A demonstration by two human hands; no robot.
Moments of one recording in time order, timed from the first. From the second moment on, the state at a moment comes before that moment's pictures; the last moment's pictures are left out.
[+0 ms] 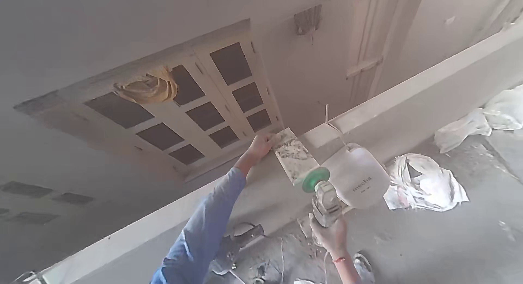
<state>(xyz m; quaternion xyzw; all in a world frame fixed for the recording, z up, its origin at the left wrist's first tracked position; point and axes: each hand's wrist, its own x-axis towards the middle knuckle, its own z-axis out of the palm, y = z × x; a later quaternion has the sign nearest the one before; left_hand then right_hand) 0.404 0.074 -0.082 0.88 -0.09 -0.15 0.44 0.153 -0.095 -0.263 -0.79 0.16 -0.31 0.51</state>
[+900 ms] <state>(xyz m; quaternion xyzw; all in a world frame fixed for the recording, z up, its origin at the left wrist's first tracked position) 0.387 0.078 -0.059 0.87 -0.08 -0.15 0.47 0.113 -0.127 -0.155 -0.91 0.18 -0.09 0.36</state>
